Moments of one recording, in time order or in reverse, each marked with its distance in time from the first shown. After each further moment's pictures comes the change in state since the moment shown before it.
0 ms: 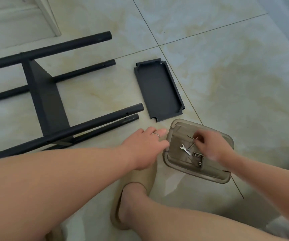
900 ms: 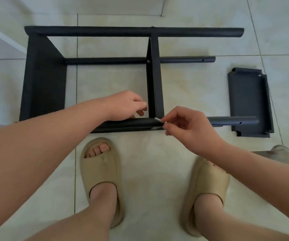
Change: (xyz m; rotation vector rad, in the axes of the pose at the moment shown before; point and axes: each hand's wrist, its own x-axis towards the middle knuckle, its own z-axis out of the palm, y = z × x) left_hand -0.232 -0.234 0.019 -1.057 0.083 -0.756; right_hand -0.018 -0.361 0.077 0.592 -0.274 -0.476
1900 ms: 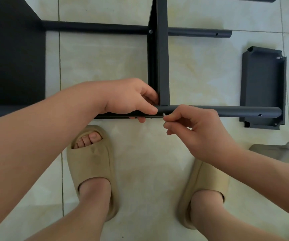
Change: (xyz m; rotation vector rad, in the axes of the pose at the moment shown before) left_hand 0.016 -0.008 0.015 -0.159 -0.272 0.158; right_hand 0.000 0.024 0.012 -0.173 -0.002 -0.044
